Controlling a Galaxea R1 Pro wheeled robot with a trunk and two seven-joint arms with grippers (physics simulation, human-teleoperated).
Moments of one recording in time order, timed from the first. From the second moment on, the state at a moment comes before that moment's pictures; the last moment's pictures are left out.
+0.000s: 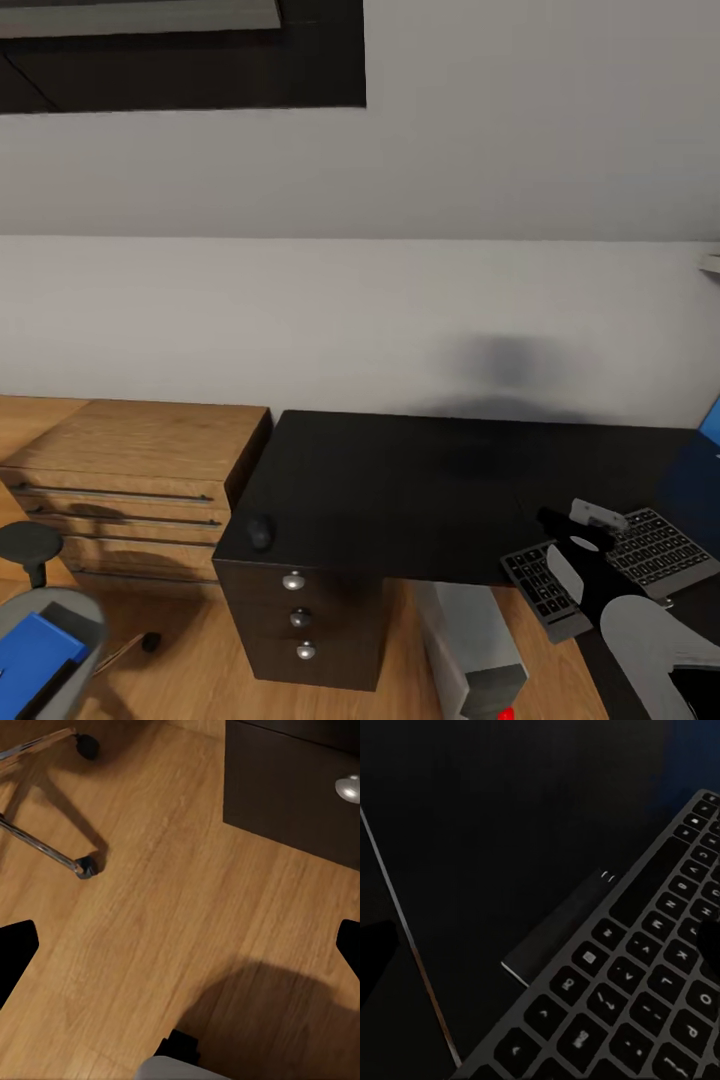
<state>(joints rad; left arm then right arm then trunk) -0.07 -0.05 -0.10 -0.60 0.25 -0.08 0.40 -0.77 -0.21 0.01 -0.33 -0.32 -0.09 -0.36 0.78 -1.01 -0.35</state>
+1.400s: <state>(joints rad) -0.07 -0.04 -0.09 -0.79 0.26 -0.08 0.40 -0.77 -0.21 0.01 -0.37 -0.33 -0.09 -0.36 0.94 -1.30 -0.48</state>
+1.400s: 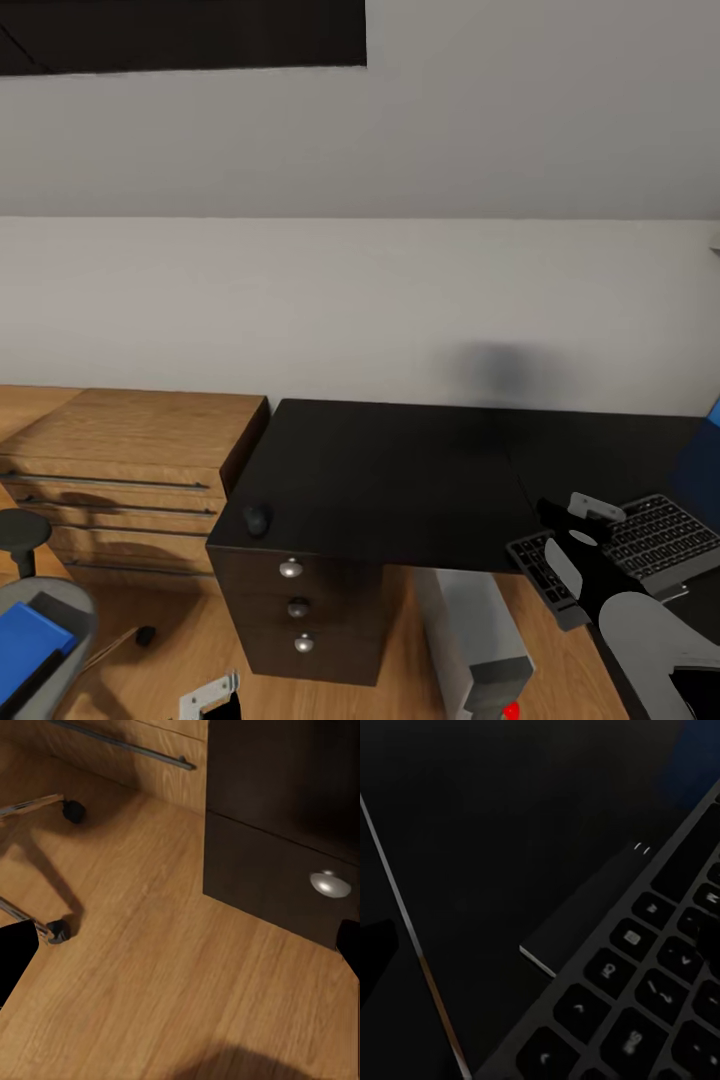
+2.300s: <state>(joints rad) 0.06 -0.04 -0.09 -0.98 0.26 -0.08 0.40 -0.77 -0.21 0.01 -0.37 -0.32 -0.09 -0.37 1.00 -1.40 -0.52</state>
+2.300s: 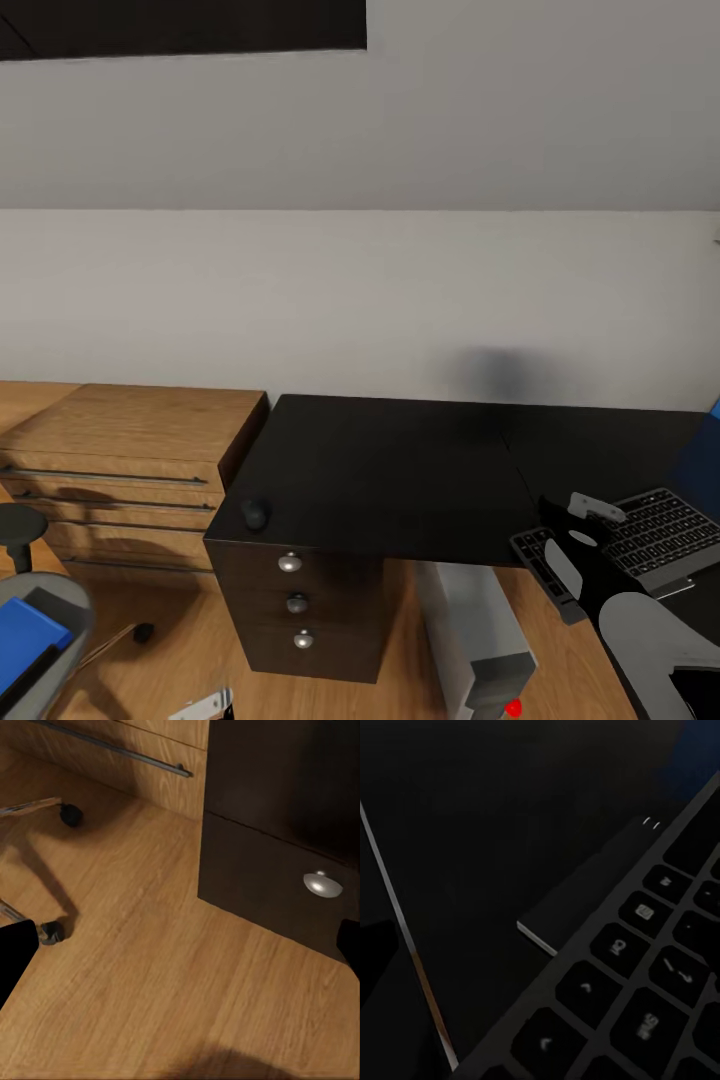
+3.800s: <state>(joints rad) 0.06 -0.04 -0.10 -0.95 0.25 -0.08 0.39 -0.77 -0.28 0.01 -0.36 -0.29 0.06 -0.44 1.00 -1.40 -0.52</state>
